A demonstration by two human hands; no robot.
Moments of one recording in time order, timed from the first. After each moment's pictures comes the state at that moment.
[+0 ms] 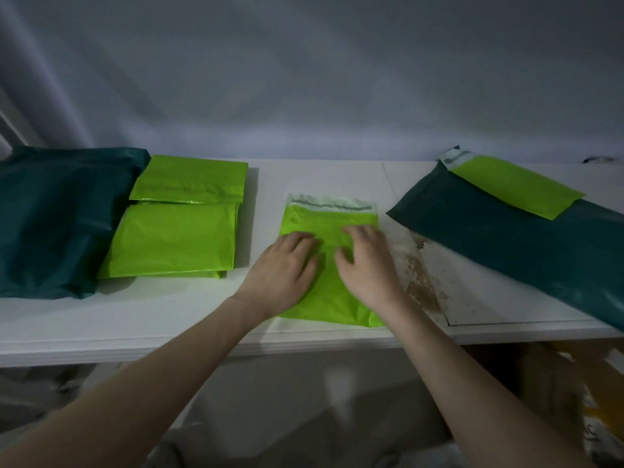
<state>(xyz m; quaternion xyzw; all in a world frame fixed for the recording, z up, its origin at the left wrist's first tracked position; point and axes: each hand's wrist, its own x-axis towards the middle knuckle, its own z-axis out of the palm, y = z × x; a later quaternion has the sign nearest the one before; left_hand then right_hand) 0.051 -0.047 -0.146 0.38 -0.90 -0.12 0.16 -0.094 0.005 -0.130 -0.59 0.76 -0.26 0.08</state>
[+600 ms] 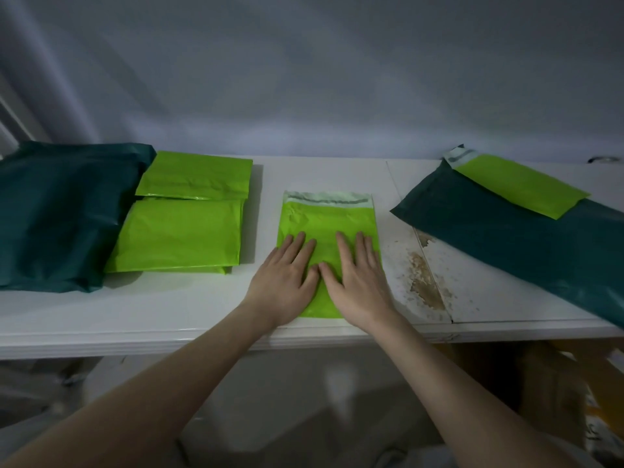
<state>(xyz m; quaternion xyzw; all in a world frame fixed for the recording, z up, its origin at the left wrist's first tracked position) 0.054 -0.037 -0.163 0.45 -0.87 -0.16 0.10 -0.079 0.016 -0.158 -0.60 0.77 -0.16 0.14</state>
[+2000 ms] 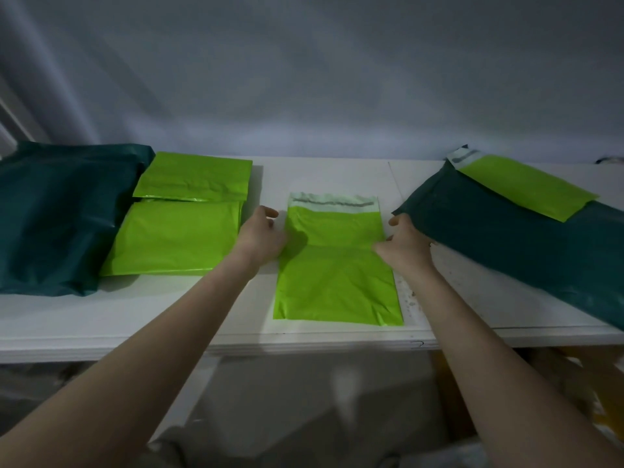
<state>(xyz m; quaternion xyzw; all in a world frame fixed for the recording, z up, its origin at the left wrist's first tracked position) 0.051 -0.099 -0.131 0.59 -0.62 -0.44 0.28 -0.149 -0.018 -0.129 -0.43 0.84 -0.27 0.20</state>
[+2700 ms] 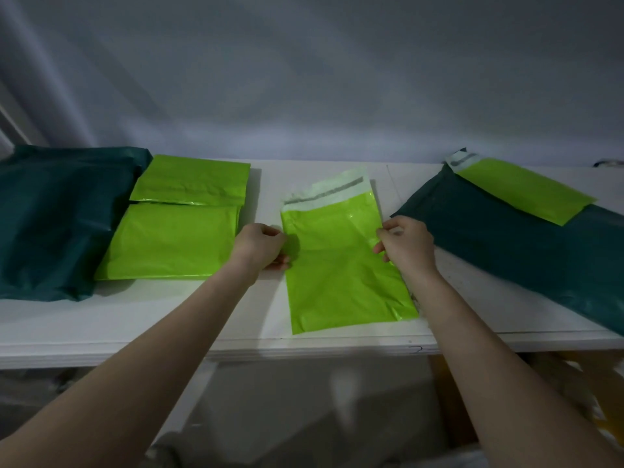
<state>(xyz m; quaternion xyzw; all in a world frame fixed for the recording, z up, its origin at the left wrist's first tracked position) 0.049 -0.090 -0.128 0.60 -0.51 -0.54 0.29 -0.152 -0.021 -0.128 -0.38 0.79 -0.43 0.22</state>
